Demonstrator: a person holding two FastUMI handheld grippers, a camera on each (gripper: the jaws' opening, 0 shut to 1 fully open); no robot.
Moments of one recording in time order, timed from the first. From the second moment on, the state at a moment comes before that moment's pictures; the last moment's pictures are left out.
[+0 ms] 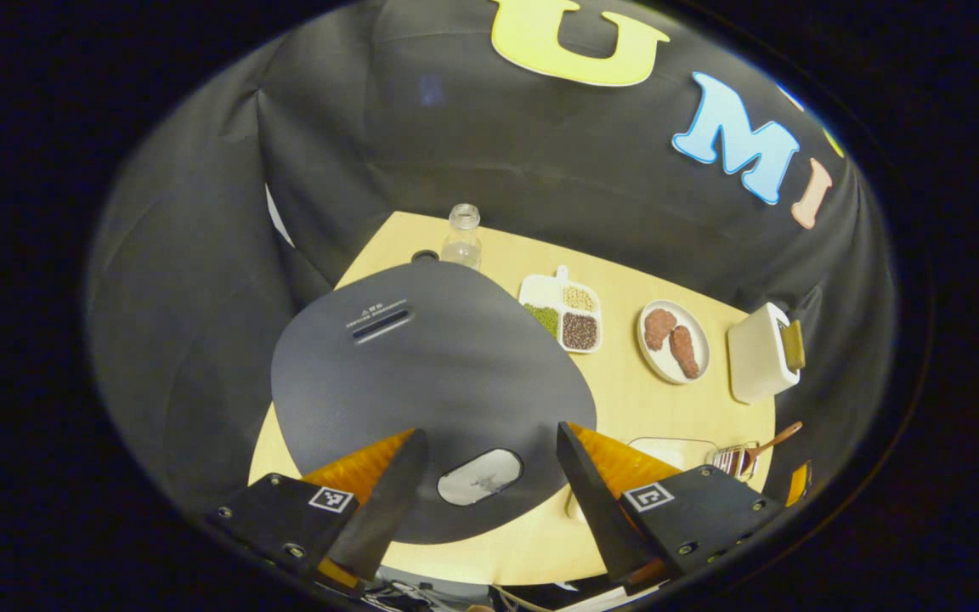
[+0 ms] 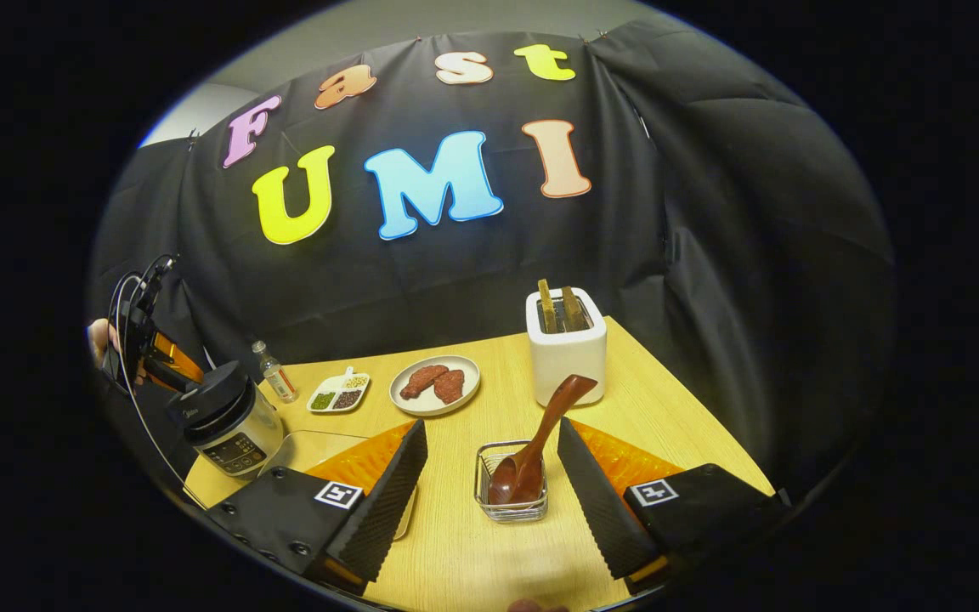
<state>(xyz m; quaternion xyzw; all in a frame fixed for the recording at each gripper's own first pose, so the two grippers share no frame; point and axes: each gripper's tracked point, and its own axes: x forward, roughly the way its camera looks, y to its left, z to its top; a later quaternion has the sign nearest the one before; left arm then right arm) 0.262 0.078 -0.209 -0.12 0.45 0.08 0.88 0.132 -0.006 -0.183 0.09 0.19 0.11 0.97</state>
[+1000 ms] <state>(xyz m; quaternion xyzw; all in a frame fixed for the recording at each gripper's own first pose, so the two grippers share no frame) 0.236 0.069 -0.230 -0.04 0.40 0.20 0.90 0.114 -0.081 -0.220 0.09 0.24 0.15 0.95</state>
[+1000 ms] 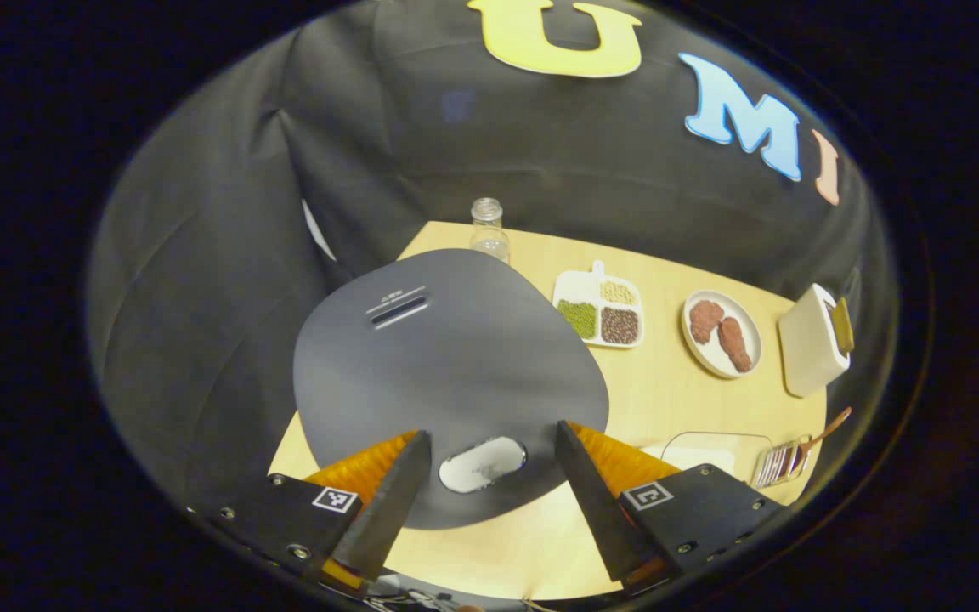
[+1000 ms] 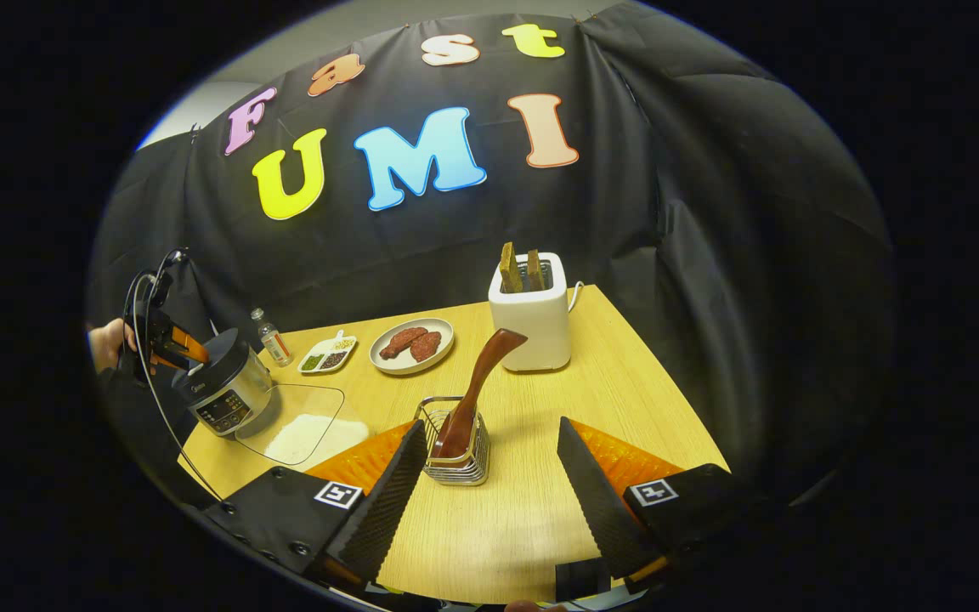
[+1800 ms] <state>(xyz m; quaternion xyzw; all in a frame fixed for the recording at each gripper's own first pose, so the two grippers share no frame) 0.077 -0.041 0.026 0.09 0.06 0.14 0.98 0.130 -0.078 -0.048 0.01 0.08 0.13 0.99</state>
